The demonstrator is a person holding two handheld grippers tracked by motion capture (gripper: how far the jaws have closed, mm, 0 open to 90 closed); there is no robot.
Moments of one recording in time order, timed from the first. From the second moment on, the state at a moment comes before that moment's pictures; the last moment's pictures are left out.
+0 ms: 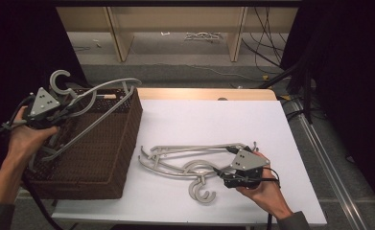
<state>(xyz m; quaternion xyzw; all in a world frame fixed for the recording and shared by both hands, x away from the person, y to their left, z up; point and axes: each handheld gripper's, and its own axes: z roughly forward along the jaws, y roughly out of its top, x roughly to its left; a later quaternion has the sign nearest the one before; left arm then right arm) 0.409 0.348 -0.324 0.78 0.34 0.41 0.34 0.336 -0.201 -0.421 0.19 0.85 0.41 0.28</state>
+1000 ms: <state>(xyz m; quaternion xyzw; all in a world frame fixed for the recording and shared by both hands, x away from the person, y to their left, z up) 0.424 0.360 -0.377 0.82 0.38 0.35 0.26 0.337 -0.201 -0.423 0.19 0.85 0.41 0.28</state>
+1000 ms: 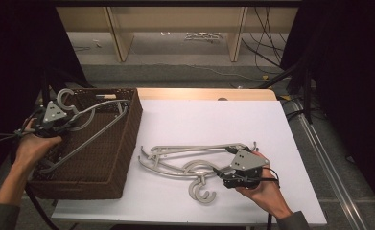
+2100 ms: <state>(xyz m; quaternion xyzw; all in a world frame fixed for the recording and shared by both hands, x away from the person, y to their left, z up) 0.418 0.369 -0.380 0.75 0.49 0.35 0.26 0.337 -0.200 -0.424 0.19 0.85 0.41 0.28</state>
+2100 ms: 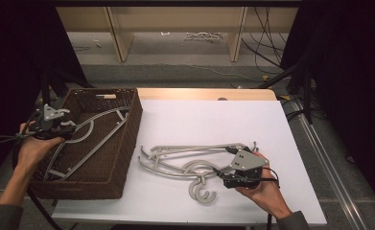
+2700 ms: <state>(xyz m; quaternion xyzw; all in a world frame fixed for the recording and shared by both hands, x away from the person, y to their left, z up) 0.339 0.290 -0.343 0.71 0.41 0.31 0.48 0.332 -0.208 -0.419 0.24 0.80 0.47 0.28</state>
